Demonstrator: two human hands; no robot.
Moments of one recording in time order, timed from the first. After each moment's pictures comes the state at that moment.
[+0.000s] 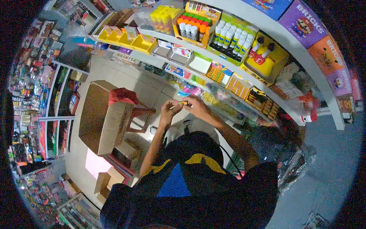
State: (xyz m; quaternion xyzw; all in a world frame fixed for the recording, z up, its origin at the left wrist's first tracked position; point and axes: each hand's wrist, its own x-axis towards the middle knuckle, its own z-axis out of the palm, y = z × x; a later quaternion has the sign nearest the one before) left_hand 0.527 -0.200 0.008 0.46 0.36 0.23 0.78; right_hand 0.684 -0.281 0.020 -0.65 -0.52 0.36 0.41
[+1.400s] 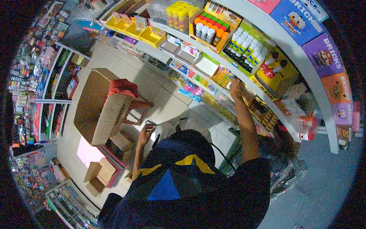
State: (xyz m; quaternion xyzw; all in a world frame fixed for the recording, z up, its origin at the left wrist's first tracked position) left_hand 0.348 -0.213 -0.071 0.65 0.53 0.10 0.54; right_hand 0.877 -0.280 -0.061 -0.88 -0.45 -0.08 0.11
